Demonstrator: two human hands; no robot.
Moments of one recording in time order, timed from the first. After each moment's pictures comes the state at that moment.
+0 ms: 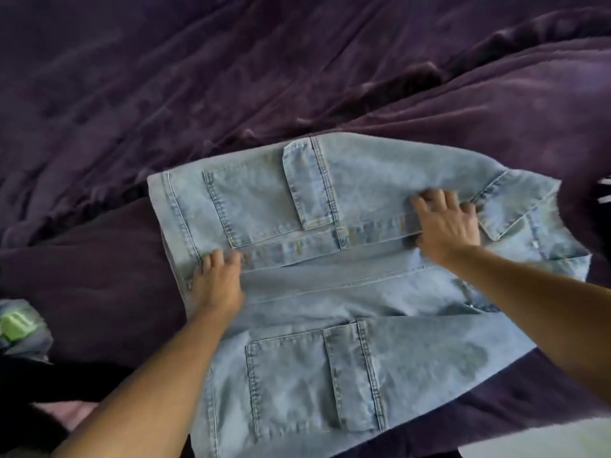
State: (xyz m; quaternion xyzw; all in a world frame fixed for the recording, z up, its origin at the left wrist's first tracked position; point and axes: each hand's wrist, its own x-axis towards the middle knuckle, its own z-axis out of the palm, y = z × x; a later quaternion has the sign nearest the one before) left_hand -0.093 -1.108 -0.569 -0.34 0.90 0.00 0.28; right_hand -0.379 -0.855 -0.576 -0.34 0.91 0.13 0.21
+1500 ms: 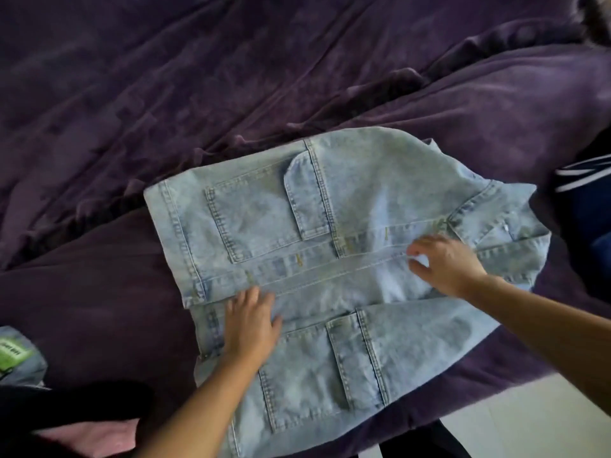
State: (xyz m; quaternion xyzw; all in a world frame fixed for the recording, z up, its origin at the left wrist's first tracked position) left_hand -0.062 -1.065 -0.558 -0.25 0.93 0.13 0.22; right_hand -0.335 -0.822 -0.542 -0.35 0.90 -0.03 0.27
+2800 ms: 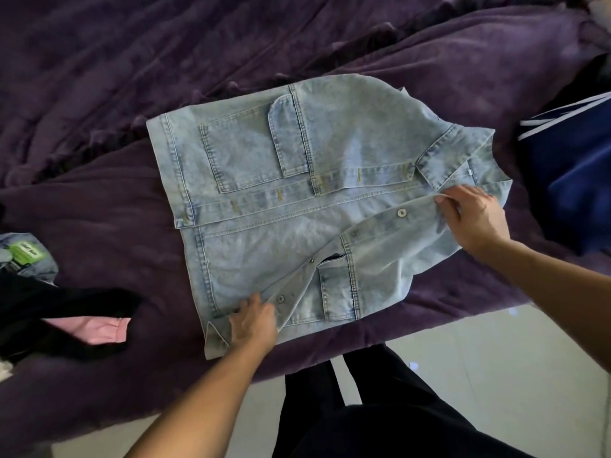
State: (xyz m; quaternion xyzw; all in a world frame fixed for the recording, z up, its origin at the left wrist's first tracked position) left_hand 0.009 -0.923 -0.524 -0.31 0.82 0.11 0.47; right_hand -0.321 -0.709 -0.503 -0.30 0.94 -0.14 0.11
